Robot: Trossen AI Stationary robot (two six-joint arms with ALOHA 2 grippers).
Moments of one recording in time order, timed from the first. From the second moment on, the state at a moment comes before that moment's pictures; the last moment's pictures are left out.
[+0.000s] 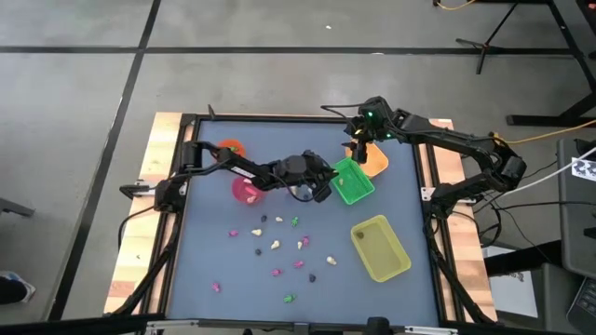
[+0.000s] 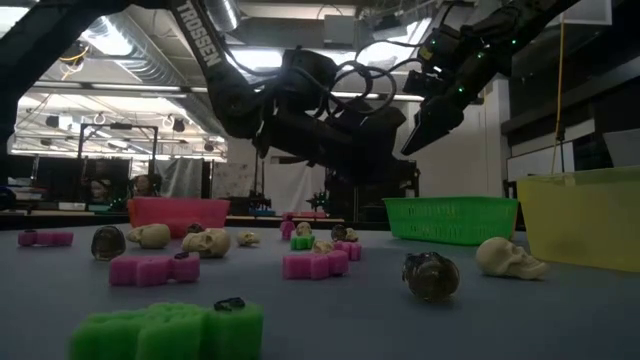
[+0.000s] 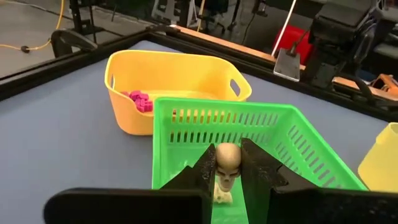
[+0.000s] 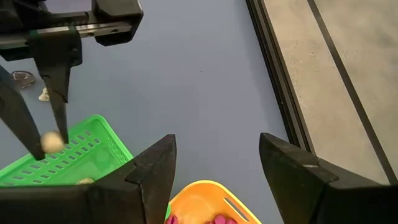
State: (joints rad) left arm 0.17 2.14 1.11 0.78 -0.15 -0.25; right arm -0.63 1.39 0.98 -0.39 -0.19 -0.49
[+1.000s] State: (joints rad) left arm 0.18 2.14 1.11 0.80 -0.18 -0.25; right arm -0.63 1.39 0.98 -0.39 -0.19 -0.49
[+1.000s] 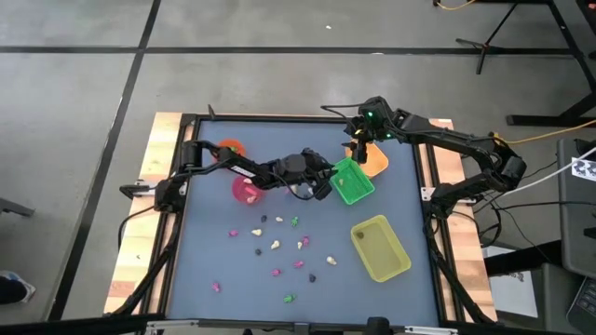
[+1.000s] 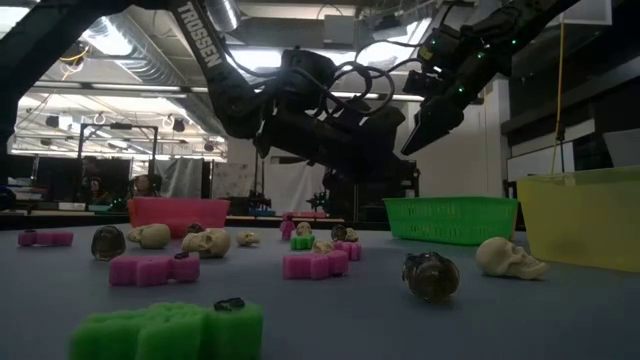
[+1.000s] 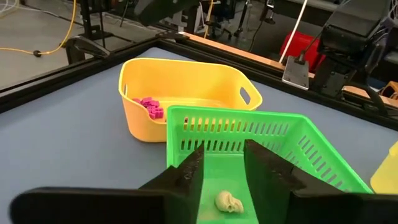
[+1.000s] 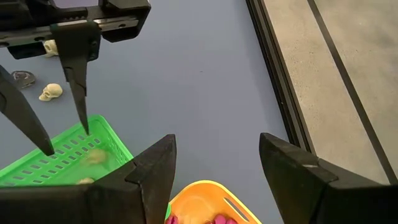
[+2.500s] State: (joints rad) left arm 0.16 1.75 1.11 0.24 -0.16 -0.01; right arm -0.63 1.39 0.98 -0.40 -0.20 -0.49
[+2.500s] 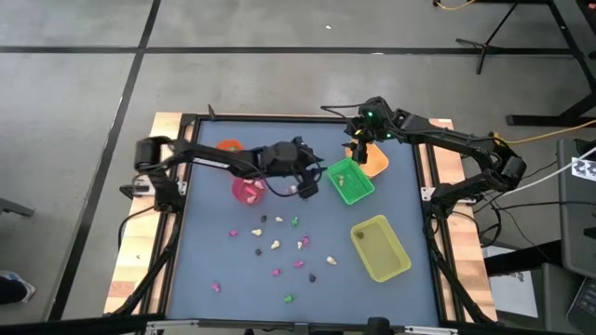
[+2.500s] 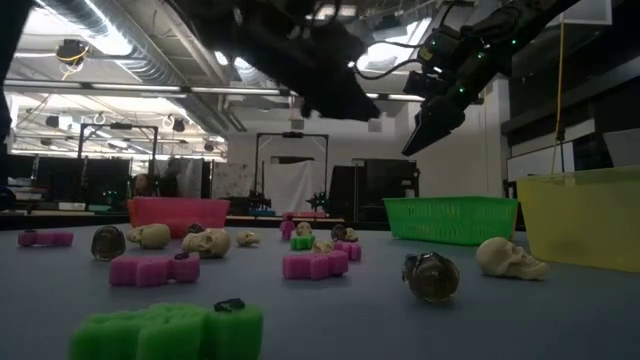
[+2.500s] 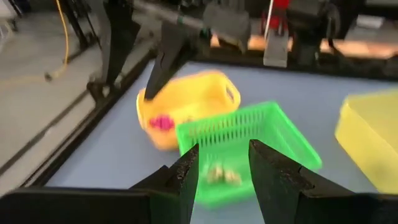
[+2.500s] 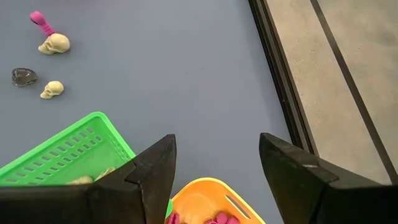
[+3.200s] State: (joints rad) left arm 0.10 1.65 1.11 -0.48 -0.17 -0.16; right arm -0.63 1.39 0.98 -0.41 -0.20 -0.48
